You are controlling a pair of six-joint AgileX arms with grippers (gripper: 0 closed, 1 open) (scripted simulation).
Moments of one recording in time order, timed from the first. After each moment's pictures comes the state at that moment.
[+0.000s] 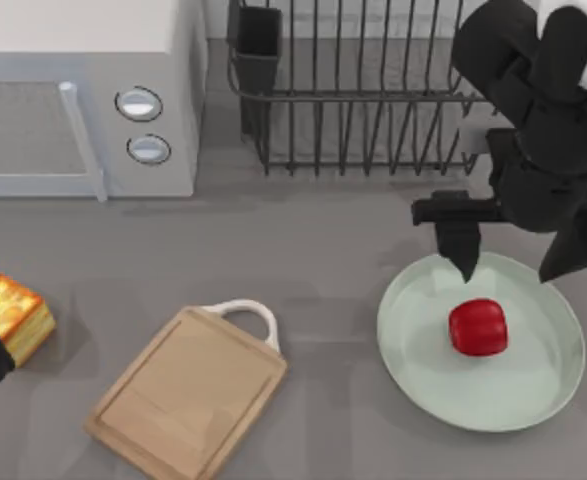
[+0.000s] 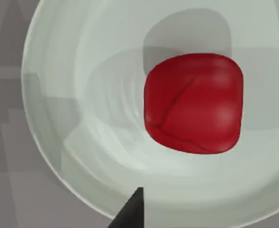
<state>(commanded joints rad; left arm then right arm) 0.00 0.00 0.00 0.00 0.00 0.00 0.48 1.82 1.47 -1.22 0.00 0.50</state>
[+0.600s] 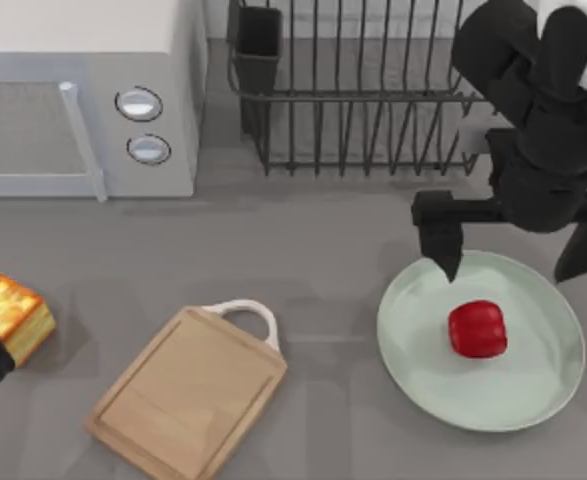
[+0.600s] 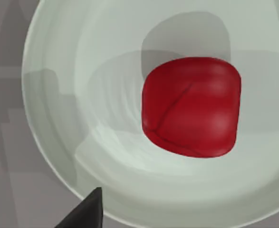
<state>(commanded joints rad) 0.00 0.00 0.00 0.00 0.00 0.00 0.48 1.82 1.47 -1.22 0.00 0.50</state>
